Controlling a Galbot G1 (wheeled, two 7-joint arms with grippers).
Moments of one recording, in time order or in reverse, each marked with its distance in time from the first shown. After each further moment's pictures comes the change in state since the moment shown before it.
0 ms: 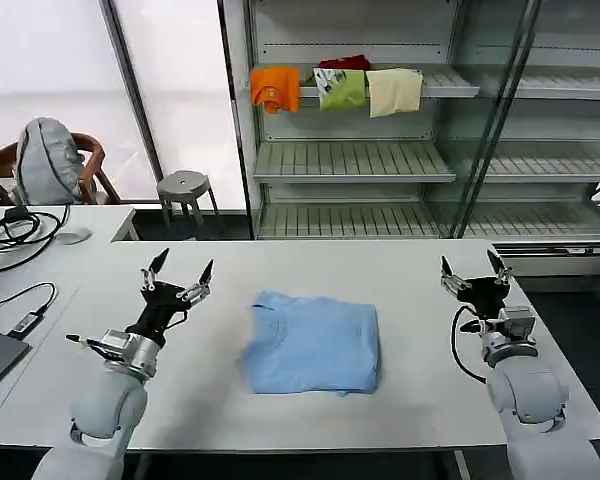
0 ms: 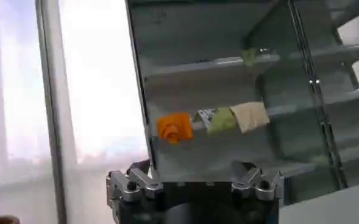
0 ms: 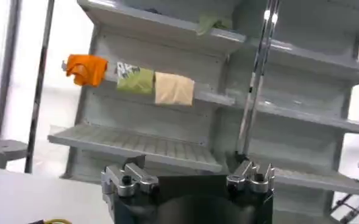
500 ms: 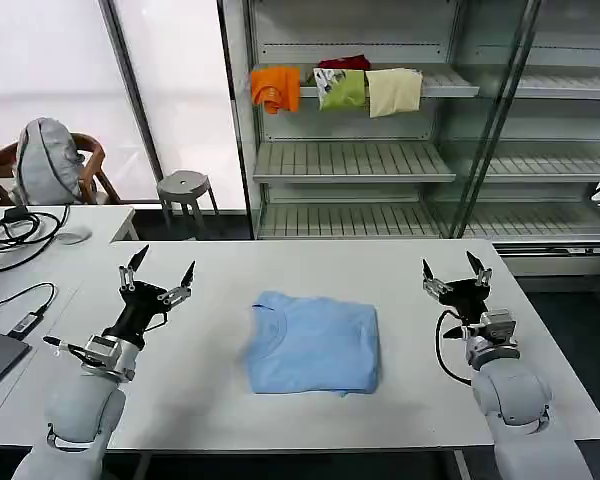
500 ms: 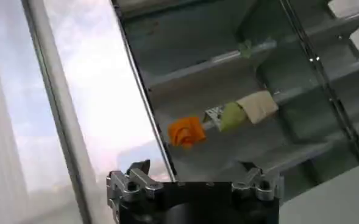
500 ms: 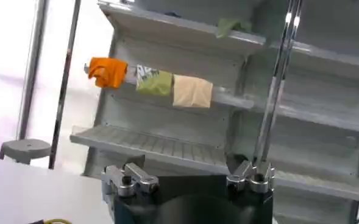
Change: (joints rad) left arm 0.035 0.041 -0.066 -0.006 0.118 -0.047 0.029; right arm 0.002 0.017 -0.050 -0.001 -0.031 0.030 -0.023
